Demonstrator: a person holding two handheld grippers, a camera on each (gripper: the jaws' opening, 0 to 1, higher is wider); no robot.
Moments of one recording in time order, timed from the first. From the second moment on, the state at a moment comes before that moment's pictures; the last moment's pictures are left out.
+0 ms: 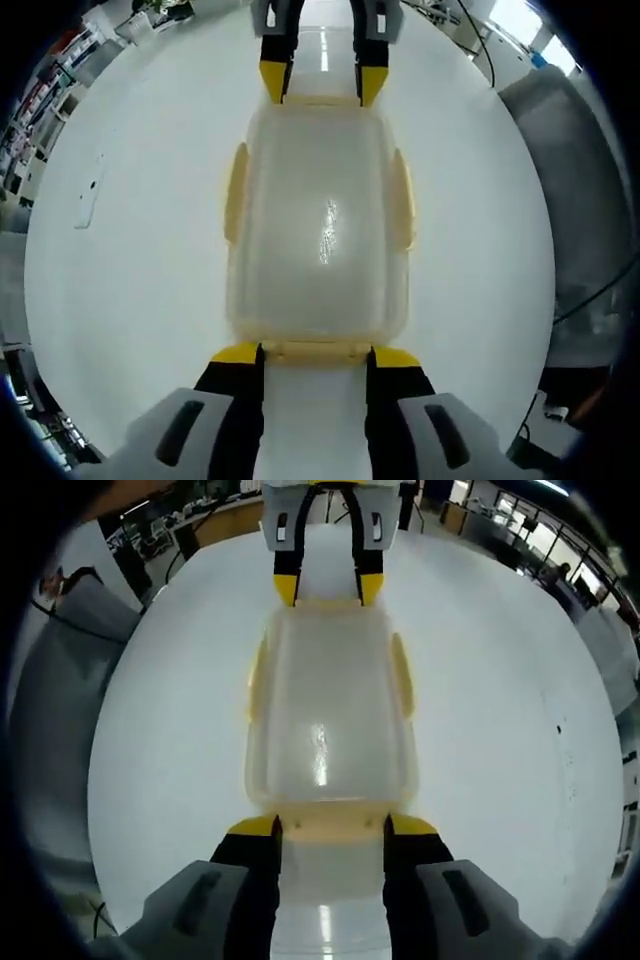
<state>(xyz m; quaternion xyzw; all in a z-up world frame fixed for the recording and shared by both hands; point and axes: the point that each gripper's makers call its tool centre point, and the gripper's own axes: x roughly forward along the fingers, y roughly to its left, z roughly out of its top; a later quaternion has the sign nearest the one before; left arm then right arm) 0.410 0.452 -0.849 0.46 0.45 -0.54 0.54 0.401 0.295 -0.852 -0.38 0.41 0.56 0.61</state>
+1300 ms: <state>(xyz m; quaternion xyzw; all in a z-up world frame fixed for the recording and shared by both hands) 0.395 0.342 -0.759 0.43 0.44 -0.53 0.59 0.400 0.187 -0.751 -0.36 0.31 0.61 0.63</state>
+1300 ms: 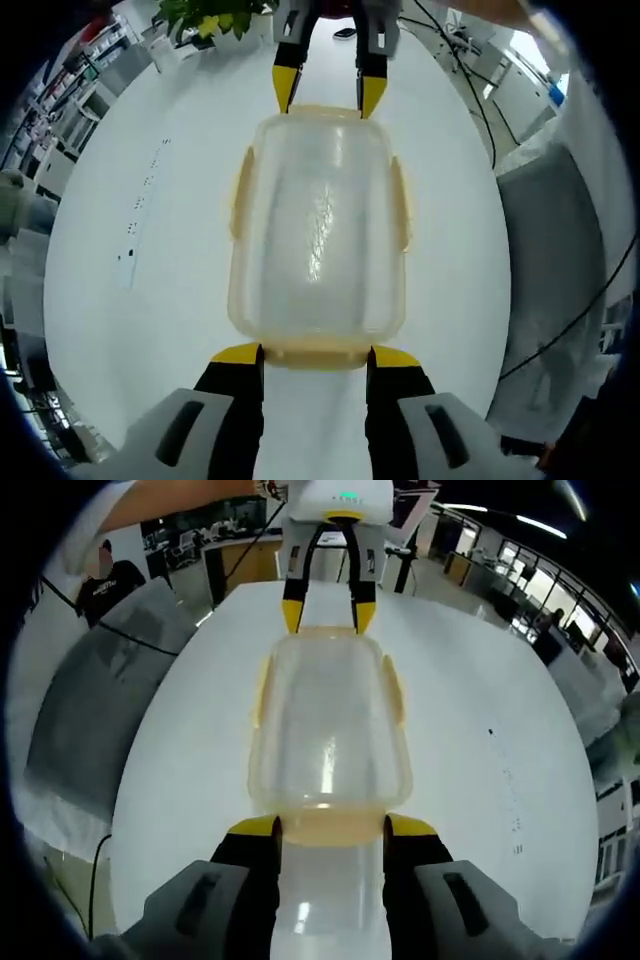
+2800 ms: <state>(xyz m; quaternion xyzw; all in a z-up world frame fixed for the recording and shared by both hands) 0.398 0.213 -0.786 0.45 0.45 -0.54 0.55 0.391 0.052 -0.784 -0.35 0.35 0.58 0.65</state>
